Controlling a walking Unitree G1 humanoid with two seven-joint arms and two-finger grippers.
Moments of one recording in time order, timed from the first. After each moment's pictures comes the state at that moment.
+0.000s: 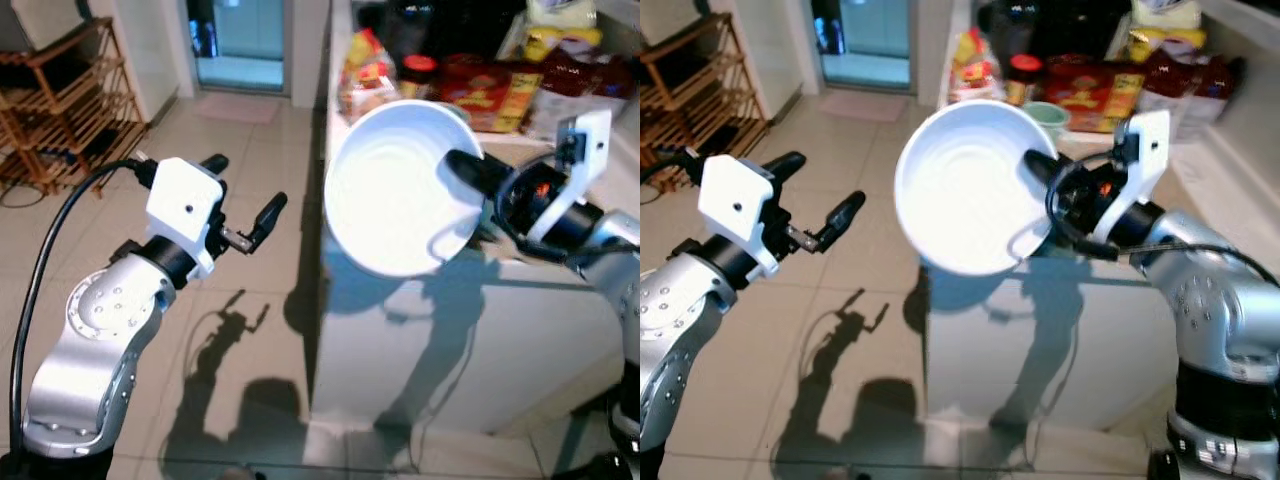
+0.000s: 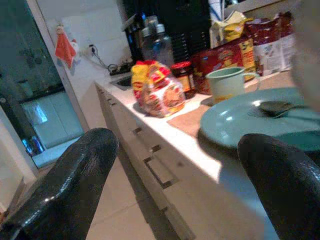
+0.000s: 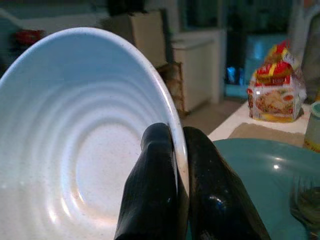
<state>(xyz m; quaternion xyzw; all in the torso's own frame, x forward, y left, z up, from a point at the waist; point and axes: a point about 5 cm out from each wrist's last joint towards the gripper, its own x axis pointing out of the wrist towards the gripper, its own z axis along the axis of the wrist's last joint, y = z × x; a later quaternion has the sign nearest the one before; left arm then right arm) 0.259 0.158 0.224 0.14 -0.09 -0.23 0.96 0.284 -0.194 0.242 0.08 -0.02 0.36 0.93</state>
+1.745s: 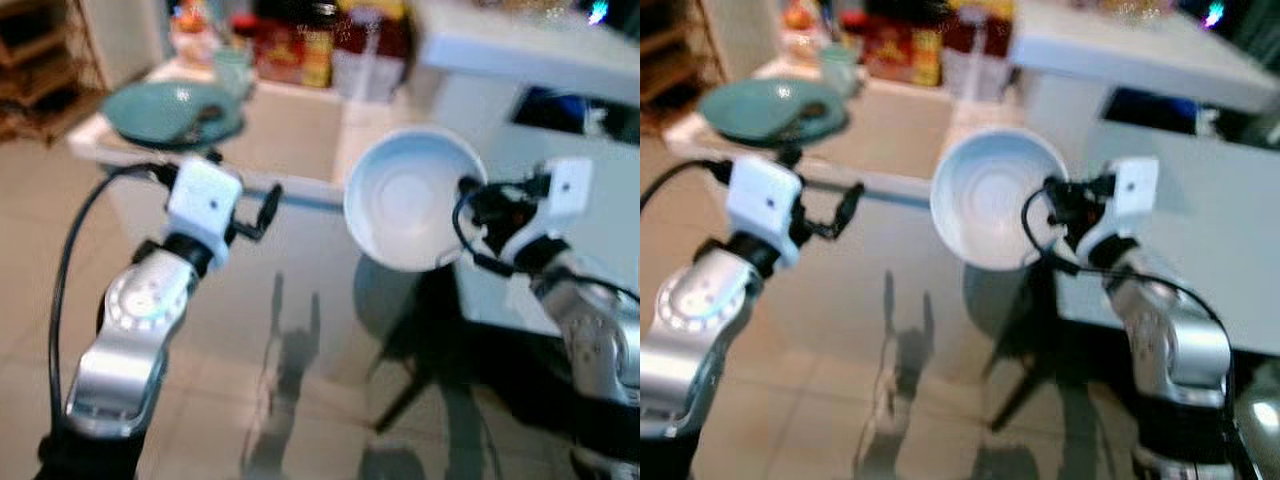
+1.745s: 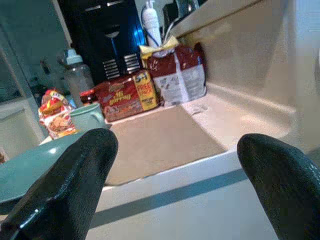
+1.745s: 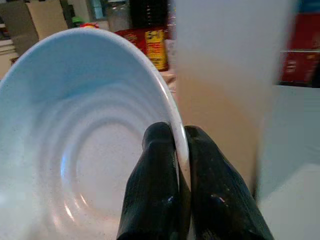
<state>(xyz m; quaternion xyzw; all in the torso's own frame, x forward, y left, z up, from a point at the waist) 0.276 0.152 0.215 0.17 -0.09 -0.15 0.97 0.298 -0.197 0.196 0.08 0.00 0.16 0.98</state>
